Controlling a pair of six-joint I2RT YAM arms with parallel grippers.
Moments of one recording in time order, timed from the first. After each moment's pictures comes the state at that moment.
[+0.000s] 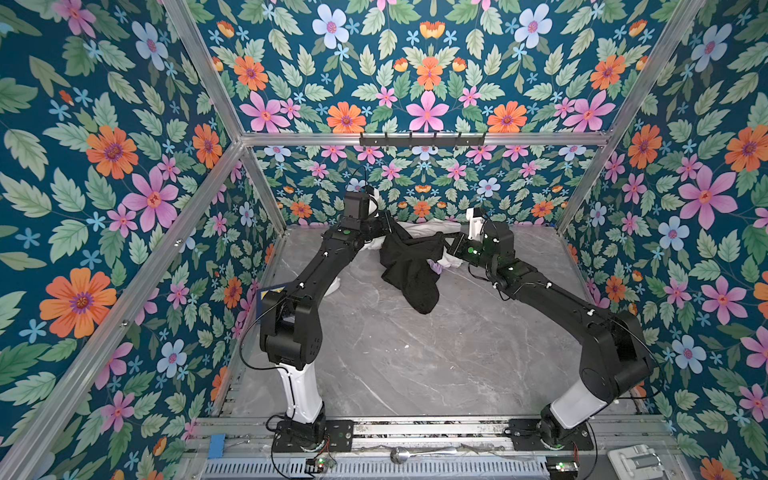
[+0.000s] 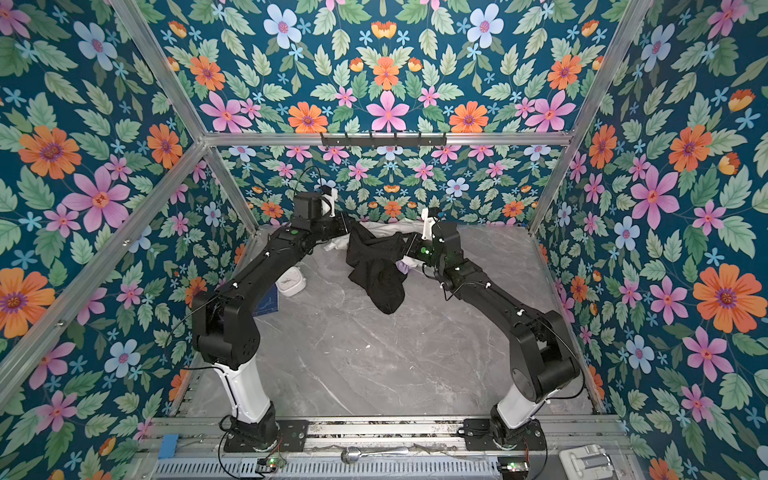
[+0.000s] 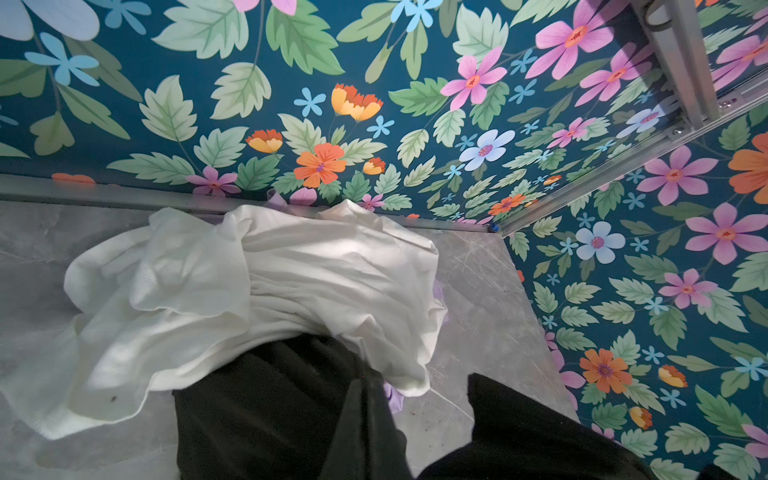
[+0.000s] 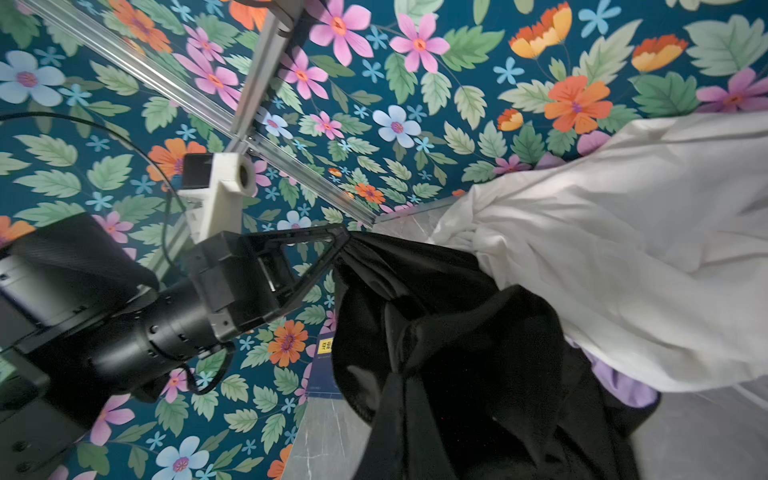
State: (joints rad) left arm -0.33 1.87 1.70 -0.27 0.30 -0.48; right arm 0.42 1.63 1.24 0.18 -0.31 0.75
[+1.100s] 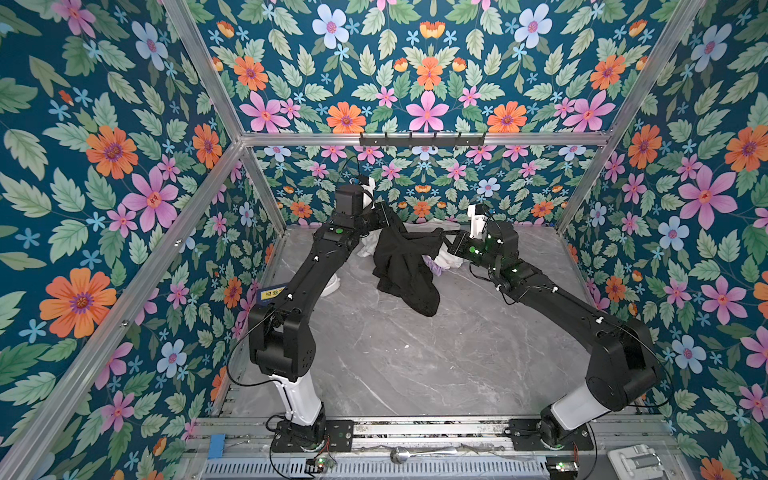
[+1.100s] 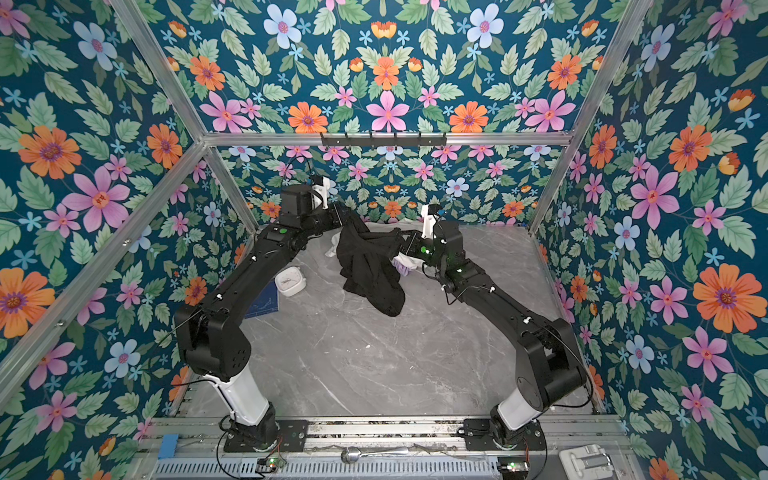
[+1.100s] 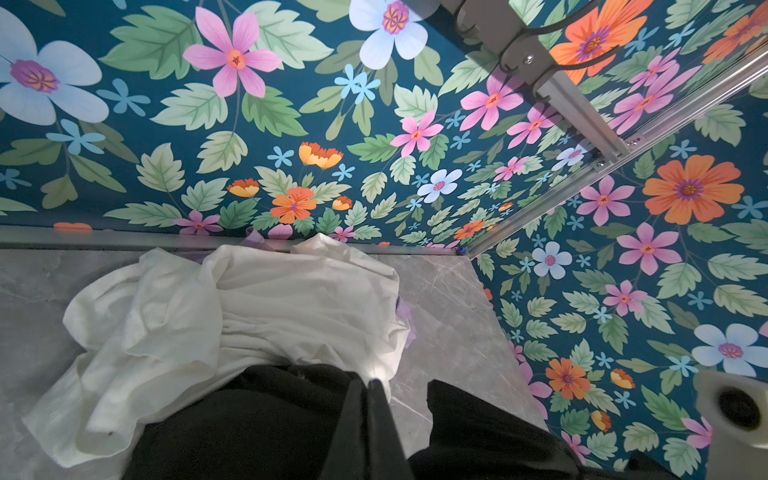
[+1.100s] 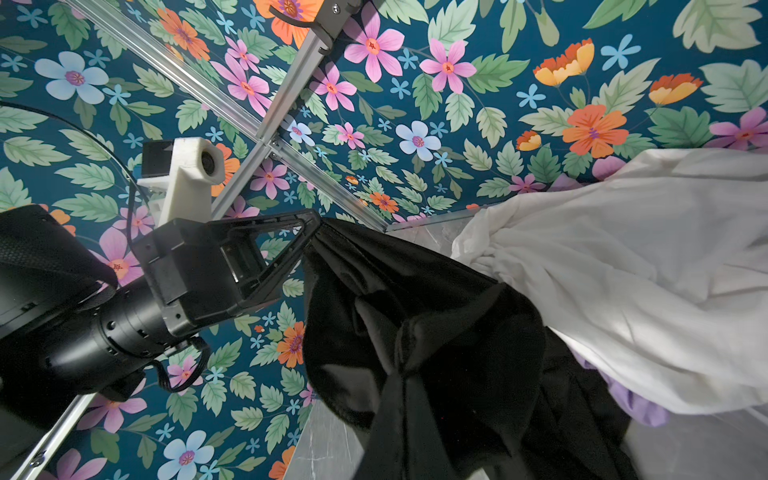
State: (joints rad) left arm -0.33 1.77 1.70 -0.27 0.31 -0.50; right arm 0.44 1.57 1.23 0.18 -0.30 0.73
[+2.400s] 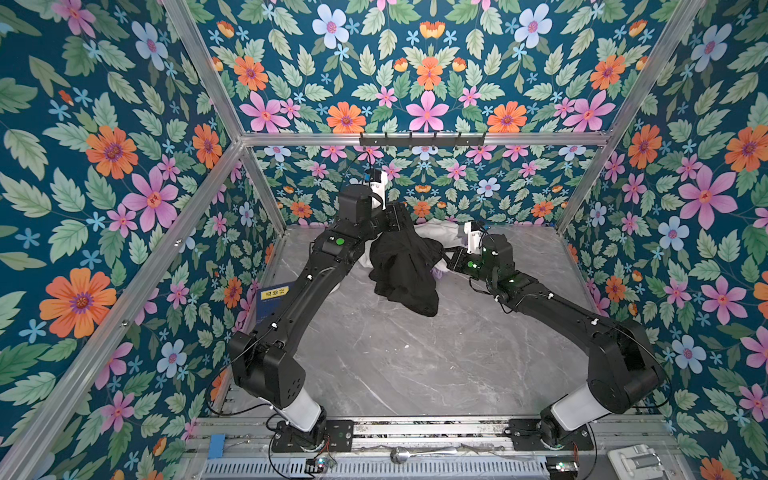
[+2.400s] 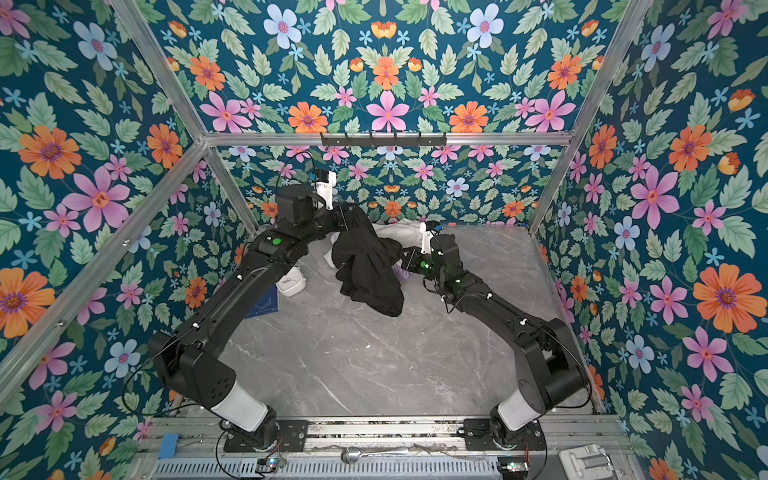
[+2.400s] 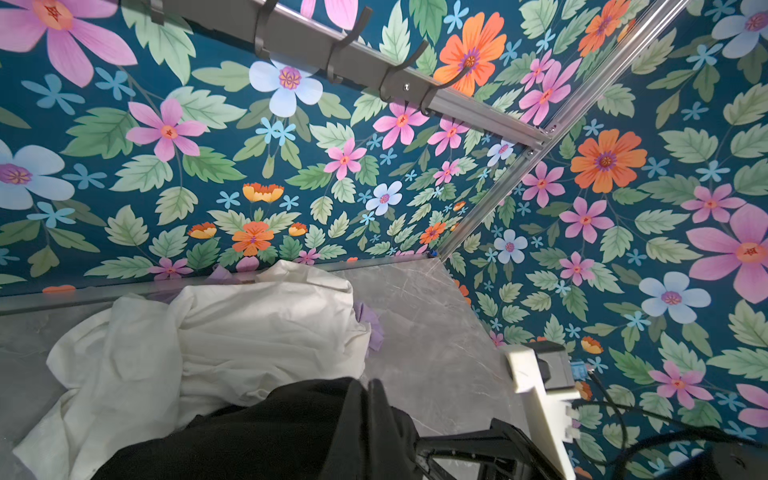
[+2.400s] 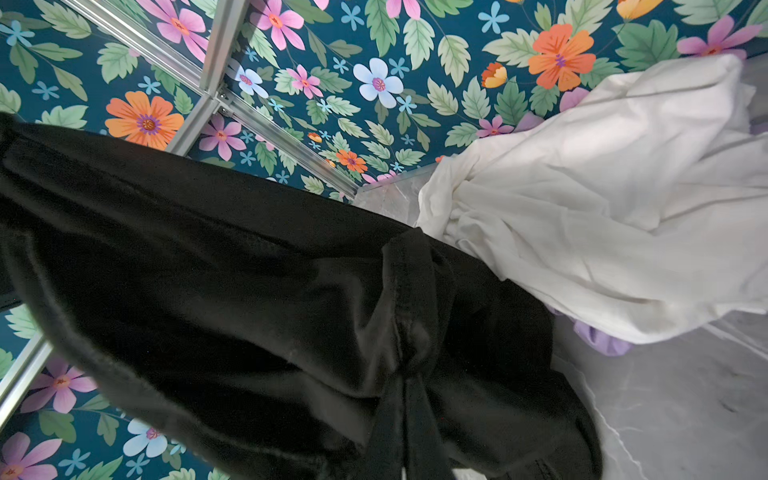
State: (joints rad) left arm -0.47 1.61 1.66 -0.29 0.20 -0.42; right arm 0.46 1.57 1.10 0.17 -0.28 0.71
